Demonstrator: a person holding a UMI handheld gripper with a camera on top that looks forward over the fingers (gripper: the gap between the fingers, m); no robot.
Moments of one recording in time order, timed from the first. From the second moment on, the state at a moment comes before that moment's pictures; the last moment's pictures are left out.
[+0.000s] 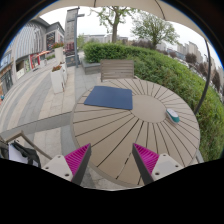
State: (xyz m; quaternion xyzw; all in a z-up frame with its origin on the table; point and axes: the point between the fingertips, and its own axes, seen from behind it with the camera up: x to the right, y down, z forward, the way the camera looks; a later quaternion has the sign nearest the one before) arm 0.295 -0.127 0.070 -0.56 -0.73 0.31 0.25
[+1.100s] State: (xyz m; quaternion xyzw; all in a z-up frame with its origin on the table) arm 0.185 0.103 0.040 -0.64 -0.59 0.30 0.38
